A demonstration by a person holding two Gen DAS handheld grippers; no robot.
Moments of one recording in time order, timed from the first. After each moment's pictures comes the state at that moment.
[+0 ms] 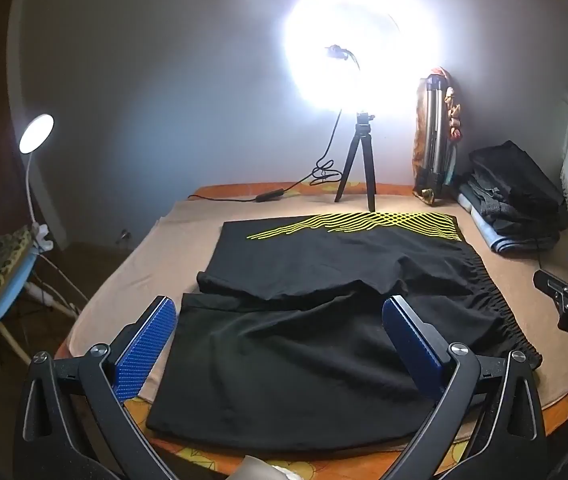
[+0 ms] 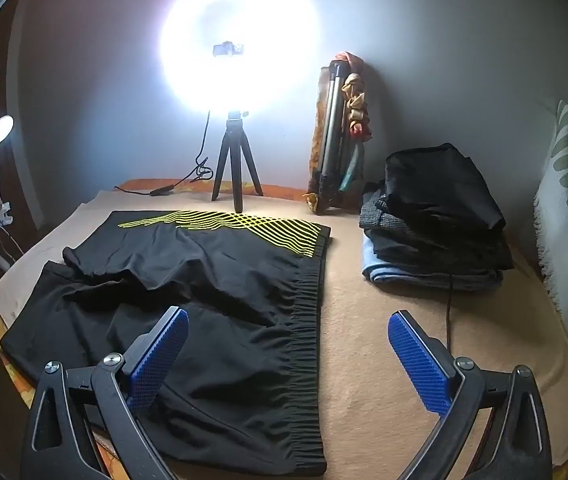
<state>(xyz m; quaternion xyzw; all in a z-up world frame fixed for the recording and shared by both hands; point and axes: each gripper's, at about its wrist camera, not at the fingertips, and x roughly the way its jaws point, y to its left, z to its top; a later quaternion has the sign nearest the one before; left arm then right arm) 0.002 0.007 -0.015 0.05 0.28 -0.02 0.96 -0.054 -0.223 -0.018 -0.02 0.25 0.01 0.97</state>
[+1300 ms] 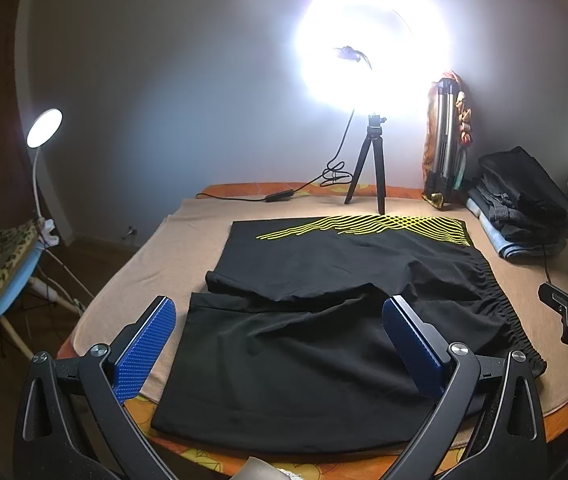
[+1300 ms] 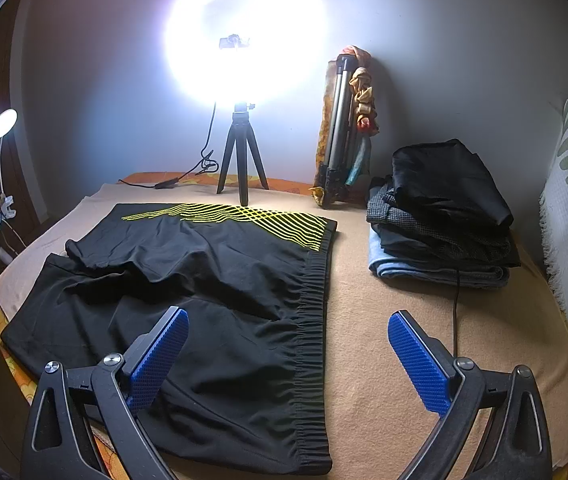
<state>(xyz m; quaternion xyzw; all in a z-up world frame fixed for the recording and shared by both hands) 0.008 0.013 -0.011 0.04 0.28 0.00 0.96 -0.053 -0.222 -0.023 -0.02 0.26 0.02 0.97</state>
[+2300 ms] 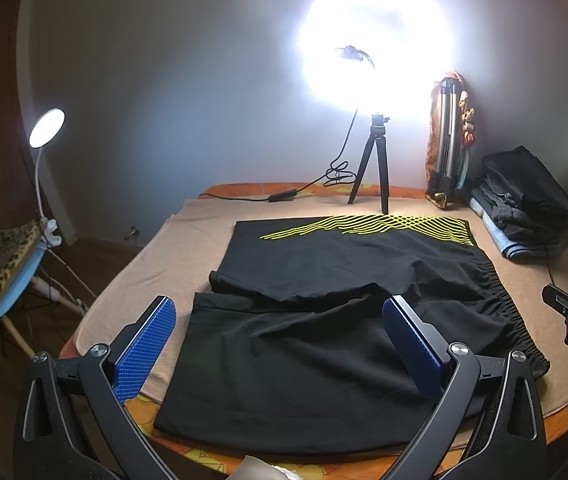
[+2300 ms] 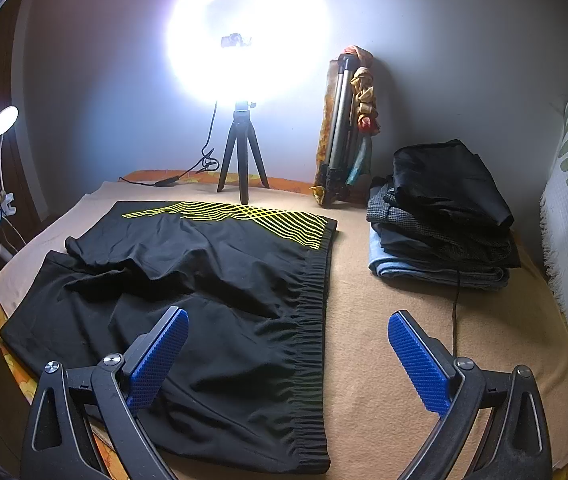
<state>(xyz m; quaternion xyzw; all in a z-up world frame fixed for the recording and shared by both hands) 0.008 0.016 -0.011 0.04 0.28 0.00 0.96 -0.054 -0.221 -0.024 -0.02 0.26 0.02 0.97</state>
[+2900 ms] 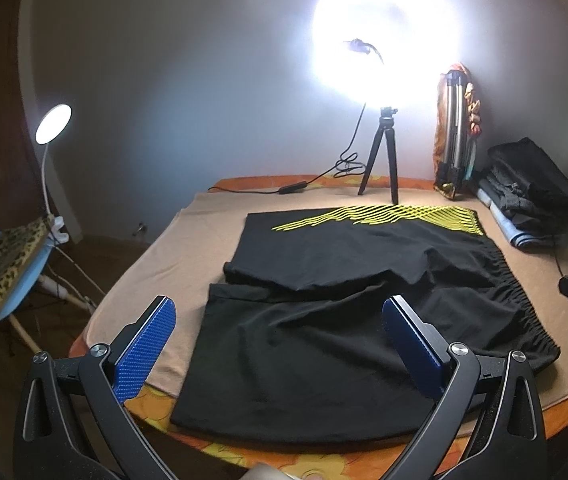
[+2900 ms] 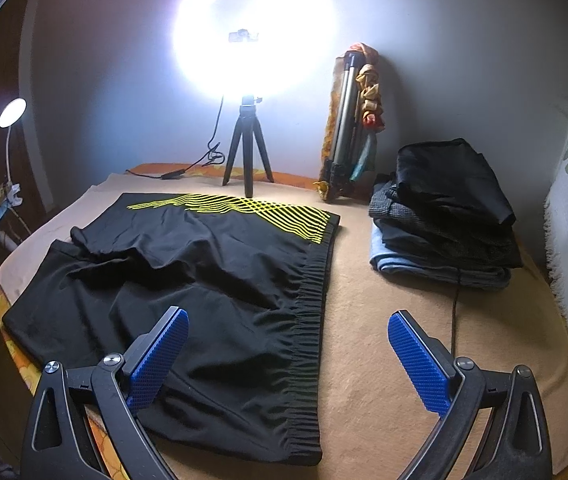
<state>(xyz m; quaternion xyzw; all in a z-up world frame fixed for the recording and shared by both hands) 0.004 0.029 -0.019 0.05 0.29 0.01 0.95 -0.058 -0.229 -0.026 -0.03 0.27 0.04 0.96</state>
